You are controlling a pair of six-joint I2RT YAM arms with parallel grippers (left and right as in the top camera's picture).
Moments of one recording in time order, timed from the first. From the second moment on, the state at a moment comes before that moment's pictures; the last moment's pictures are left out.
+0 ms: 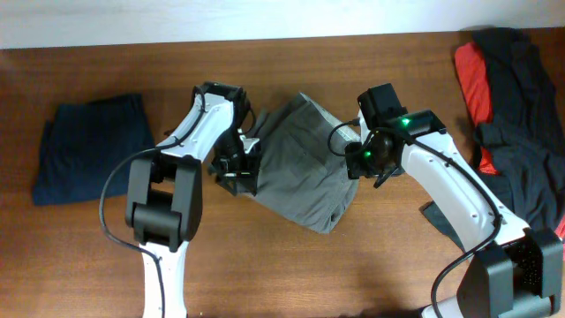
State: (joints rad) left arm -0.30 2.27 1.79 -1.49 0.29 -0.02; right arm 0.27 1.65 1.31 -1.02 -0.05 0.22
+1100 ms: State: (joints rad) left arm -0.29 2.28 1.79 -0.93 0.38 0.29; right arm 0.27 1.65 1.31 -1.02 -0.05 0.22
